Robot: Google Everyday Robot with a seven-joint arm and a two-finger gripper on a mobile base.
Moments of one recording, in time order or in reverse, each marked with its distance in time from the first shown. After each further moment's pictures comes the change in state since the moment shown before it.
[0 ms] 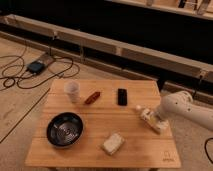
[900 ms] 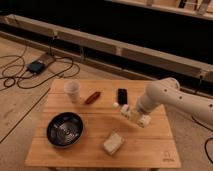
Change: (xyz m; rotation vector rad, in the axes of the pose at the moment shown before) arm -0.115 0.123 -0.091 -0.191 -0.118 -0.306
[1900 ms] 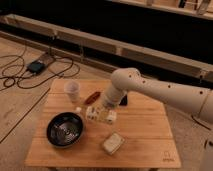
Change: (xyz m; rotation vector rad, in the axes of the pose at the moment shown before) arm -0.143 0.090 0.032 -0.270 -0.086 -0.316
